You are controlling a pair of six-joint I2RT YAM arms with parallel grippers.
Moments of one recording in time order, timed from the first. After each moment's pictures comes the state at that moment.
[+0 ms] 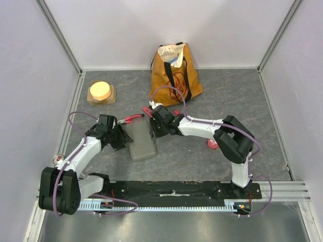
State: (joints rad) left arm -0.17 1.13 0.58 -0.51 0.18 -0.74; right arm 0.91 1.93 1.29 -0.23 0.05 0.48
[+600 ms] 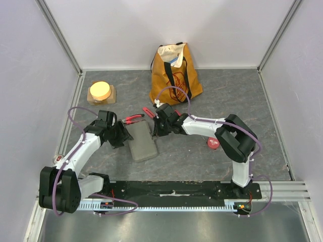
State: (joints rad) left arm -0.16 1.14 0.63 -0.58 0.18 -0.71; right arm 0.85 1.93 1.23 -0.12 -0.12 0.57
